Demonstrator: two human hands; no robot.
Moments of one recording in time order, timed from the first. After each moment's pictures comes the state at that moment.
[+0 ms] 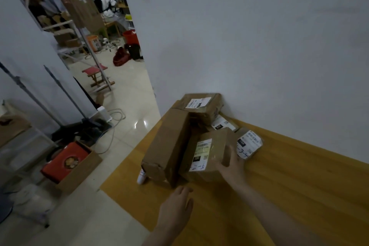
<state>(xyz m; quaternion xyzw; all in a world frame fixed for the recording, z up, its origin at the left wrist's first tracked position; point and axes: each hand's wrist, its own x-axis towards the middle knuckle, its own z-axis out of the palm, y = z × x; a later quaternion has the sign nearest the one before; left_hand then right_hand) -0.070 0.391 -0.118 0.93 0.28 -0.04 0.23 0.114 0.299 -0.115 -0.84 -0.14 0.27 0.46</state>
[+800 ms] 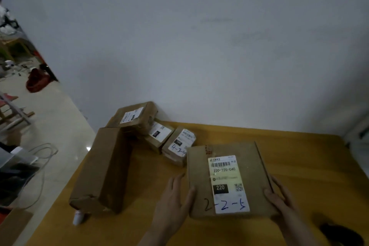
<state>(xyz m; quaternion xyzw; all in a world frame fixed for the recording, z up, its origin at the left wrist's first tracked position) 0.015 0.293 -0.083 0.92 0.13 -0.03 0.36 0.080 0.023 -0.063 -0.62 0.15 0.20 0.75</state>
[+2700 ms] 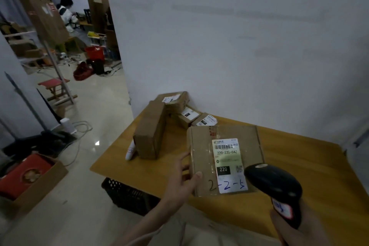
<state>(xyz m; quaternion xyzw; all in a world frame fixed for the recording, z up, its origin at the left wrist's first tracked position) -0.200 0.270 -0.029 0.68 0.13 0.10 0.72 -0.197 0.022 0.072 -0.90 -0.01 0.13 0.41</state>
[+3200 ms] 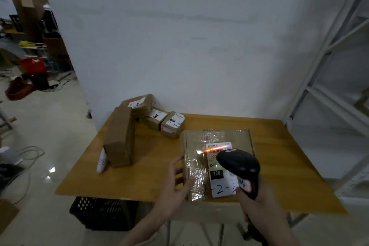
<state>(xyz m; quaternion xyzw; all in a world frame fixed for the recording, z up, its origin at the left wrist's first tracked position) -0.231 0.244 -0.026 0.72 0.02 0.03 0.69 -0.249 0.039 0.070 -0.84 0.03 0.09 0.53</state>
